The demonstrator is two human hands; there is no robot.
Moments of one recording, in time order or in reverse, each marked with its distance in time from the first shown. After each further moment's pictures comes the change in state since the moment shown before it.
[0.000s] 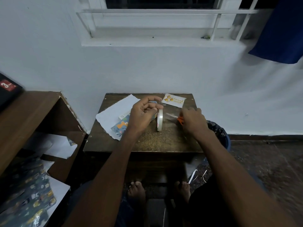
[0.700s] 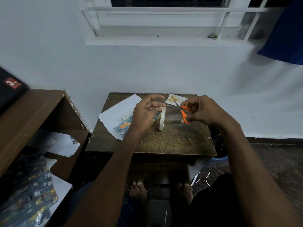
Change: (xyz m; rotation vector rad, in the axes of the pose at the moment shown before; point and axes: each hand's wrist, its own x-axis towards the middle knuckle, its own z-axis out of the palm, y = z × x) left_hand 0.009 -0.006 -0.001 -0.015 0.028 -0.017; right_hand 0.005 0.024 -0.056 0.629 -0.059 -0.216
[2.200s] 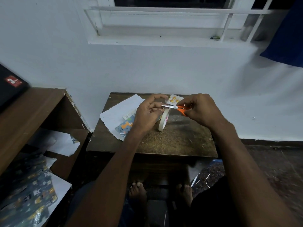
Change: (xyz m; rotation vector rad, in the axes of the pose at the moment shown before) left_hand 0.003 -0.009 0.001 0.051 -0.036 0.008; right_hand 0.013 -0.017 0.016 -0.241 0.156 -0.083
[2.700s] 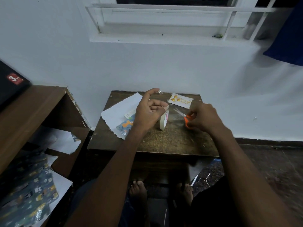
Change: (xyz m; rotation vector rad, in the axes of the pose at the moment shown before) left_hand 0.003 -0.008 0.000 -0.077 0.049 0.016; right_hand -0.008 0.026 0.025 -0.184 -0.076 0.230
